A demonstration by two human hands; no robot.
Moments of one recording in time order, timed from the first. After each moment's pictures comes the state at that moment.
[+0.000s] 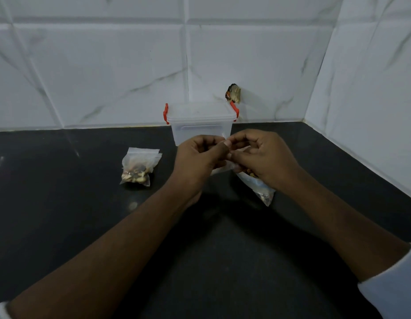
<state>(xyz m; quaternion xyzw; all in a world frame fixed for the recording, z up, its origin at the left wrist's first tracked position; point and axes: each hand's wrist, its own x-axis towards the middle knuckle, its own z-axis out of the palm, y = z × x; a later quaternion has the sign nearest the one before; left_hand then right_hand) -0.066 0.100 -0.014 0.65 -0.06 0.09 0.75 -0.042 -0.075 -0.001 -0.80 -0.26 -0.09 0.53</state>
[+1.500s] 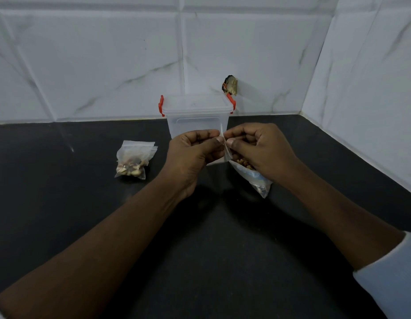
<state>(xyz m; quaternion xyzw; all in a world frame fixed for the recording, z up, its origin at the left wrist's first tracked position) -0.063 0.101 -0.017 0.59 -0.02 0.07 0.80 -0.044 -0.074 -0.003 -0.80 -0.25 -0.12 0.53</state>
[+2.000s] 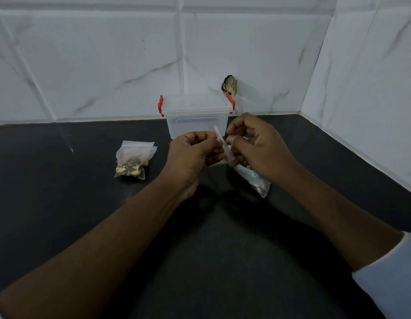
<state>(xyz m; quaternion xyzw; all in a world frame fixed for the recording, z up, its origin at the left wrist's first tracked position) -0.064 0.098 -0.016 0.59 0.01 0.06 0.81 -0.044 -0.071 -0.002 -0.80 -0.26 -0.14 0.52</state>
